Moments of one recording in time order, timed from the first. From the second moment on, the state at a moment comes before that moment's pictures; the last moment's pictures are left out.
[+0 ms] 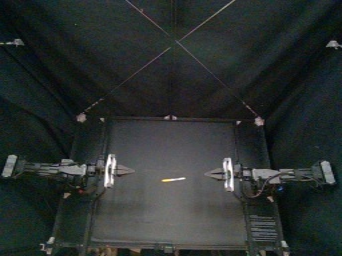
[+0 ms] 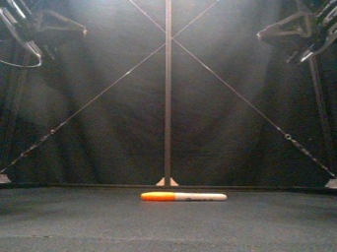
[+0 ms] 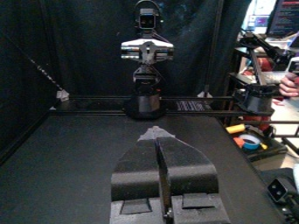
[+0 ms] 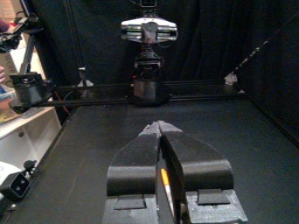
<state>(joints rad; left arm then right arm) 0.00 -0.97 1.19 0.00 -0.29 0.00 0.00 -0.97 1.19 0.00 -0.29 0.00</state>
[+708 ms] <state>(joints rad) -0.01 -0.46 1.18 0.01 -0.50 0.00 -0.10 -0.22 1.02 -0.01 -0.30 0.00</state>
